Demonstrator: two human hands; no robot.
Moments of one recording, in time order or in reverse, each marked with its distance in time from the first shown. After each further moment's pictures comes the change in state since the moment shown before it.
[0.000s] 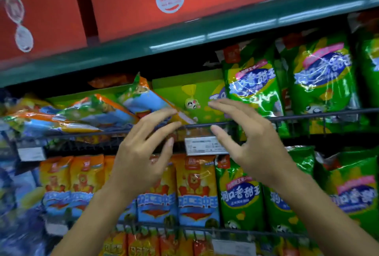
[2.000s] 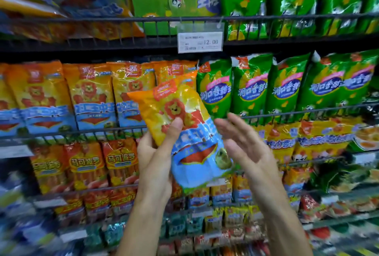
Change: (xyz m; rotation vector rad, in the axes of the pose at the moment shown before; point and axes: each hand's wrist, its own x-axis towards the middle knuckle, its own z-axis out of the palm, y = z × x) left_hand -0.145 0.135 -0.017 -1.587 0.236 -1.440; right_hand -0.205 -0.153 0.030 0.682 0.172 0.848
